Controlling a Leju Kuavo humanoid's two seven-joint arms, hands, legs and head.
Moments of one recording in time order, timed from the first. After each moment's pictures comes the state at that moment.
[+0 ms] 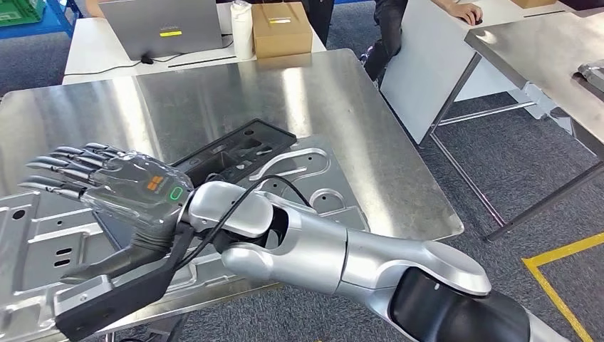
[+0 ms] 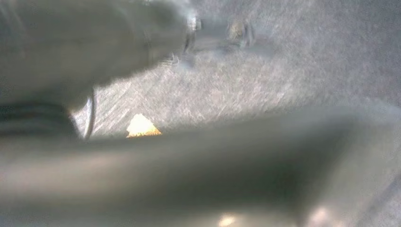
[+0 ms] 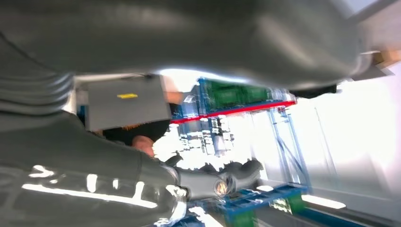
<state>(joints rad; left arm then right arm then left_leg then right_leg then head) -0.17 -0.21 0.46 -0.19 -0.99 -0.08 -0.48 -1.01 0.36 1.23 -0.91 0.42 -0.17 -0.08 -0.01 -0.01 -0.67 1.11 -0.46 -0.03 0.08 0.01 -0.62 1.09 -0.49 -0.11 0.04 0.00</state>
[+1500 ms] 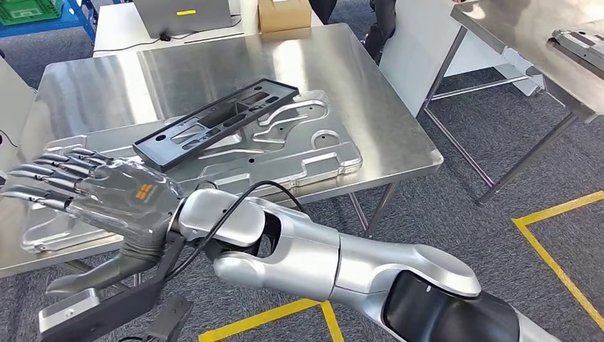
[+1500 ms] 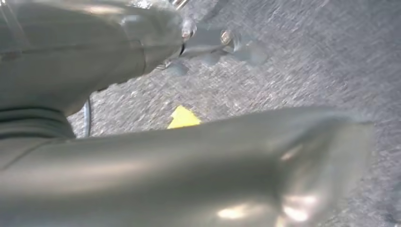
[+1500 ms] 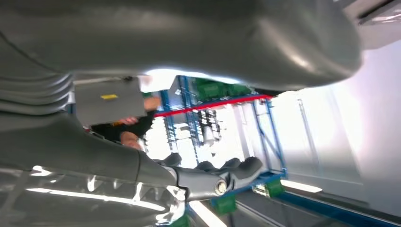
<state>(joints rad) -0.16 -0.18 0.43 -0.20 -1.01 -0.08 -0.51 -0.97 0.37 1.21 -0.93 0.49 -0.16 -0.08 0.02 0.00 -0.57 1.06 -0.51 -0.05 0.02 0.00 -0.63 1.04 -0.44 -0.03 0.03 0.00</state>
